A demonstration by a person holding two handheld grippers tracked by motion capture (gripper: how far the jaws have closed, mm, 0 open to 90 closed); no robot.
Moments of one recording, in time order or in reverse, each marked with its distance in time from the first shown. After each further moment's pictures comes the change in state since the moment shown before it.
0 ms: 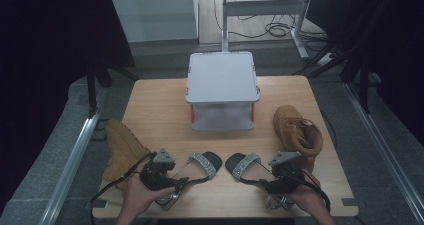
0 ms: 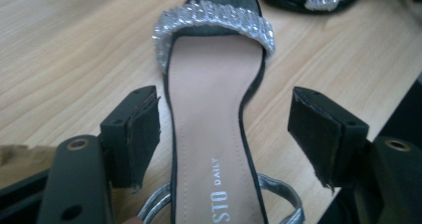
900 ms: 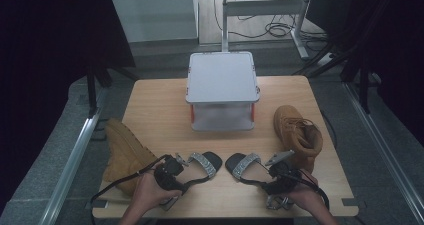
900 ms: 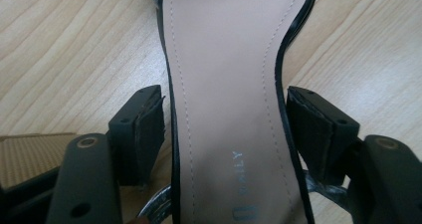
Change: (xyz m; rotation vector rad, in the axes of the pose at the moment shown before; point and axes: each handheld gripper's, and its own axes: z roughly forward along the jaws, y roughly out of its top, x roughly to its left) left arm -0.002 0.002 0.046 0.281 0.083 0.038; right arm -0.001 0.001 0.012 0.109 0.016 -0.016
